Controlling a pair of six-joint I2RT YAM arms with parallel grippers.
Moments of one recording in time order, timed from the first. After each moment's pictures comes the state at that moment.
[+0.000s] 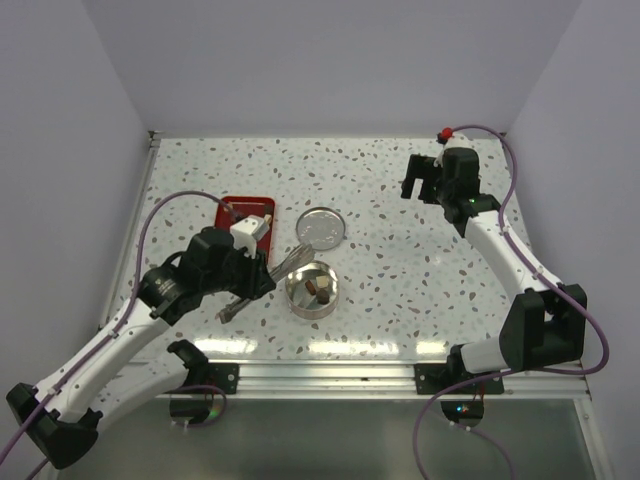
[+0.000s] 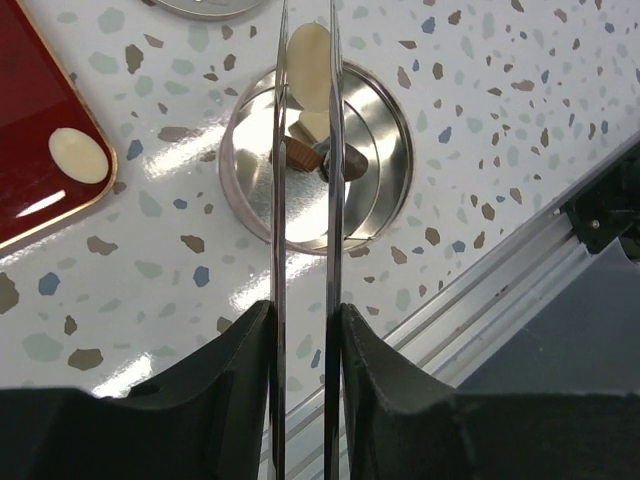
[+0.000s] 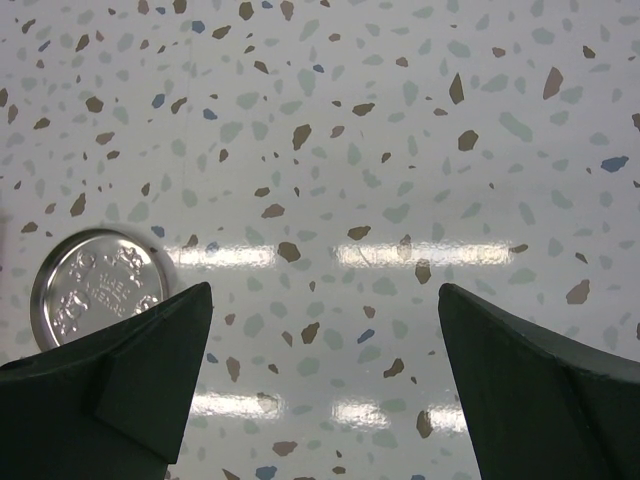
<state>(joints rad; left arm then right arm) -0.64 0.81 0.84 -0.73 0.13 -0.34 0.17 1.41 1.12 -0.25 0.06 0.25</state>
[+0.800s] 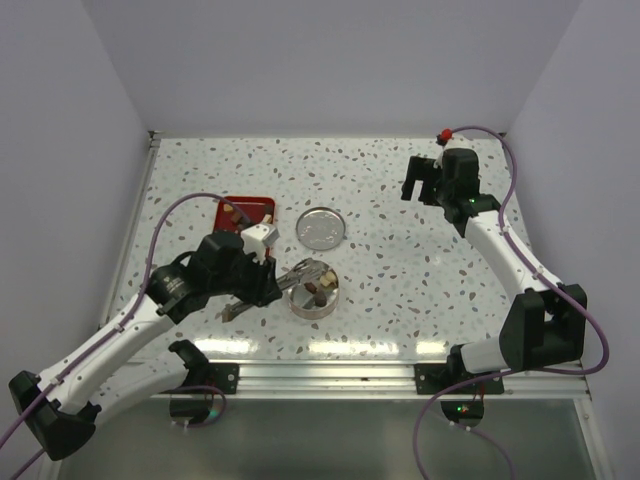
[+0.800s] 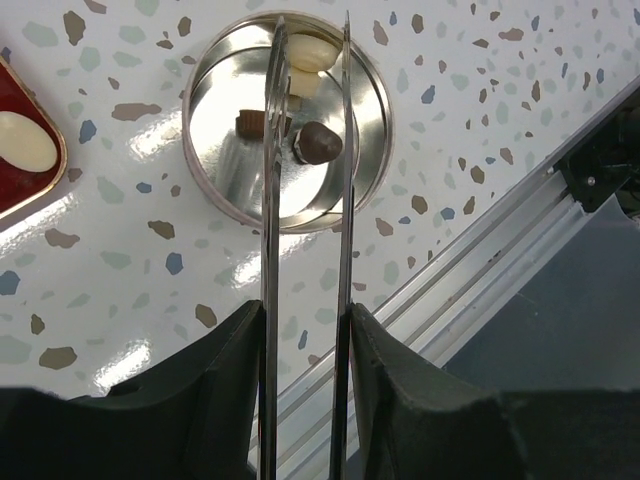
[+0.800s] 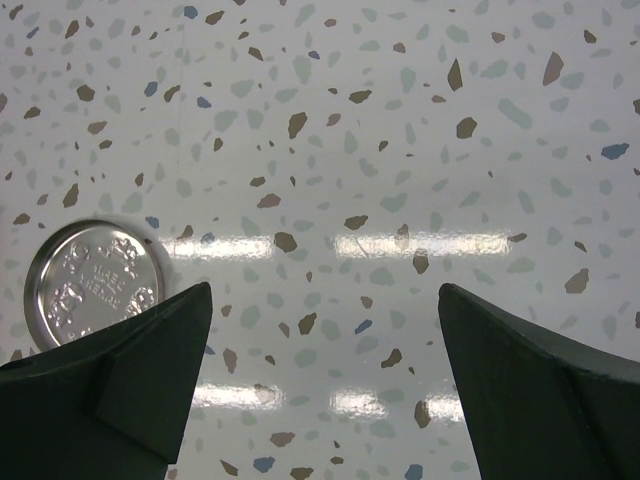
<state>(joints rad) -0.70 0.85 0.84 -0.74 0.19 -0.33 0.17 1.41 1.12 -0.28 0.06 0.25</state>
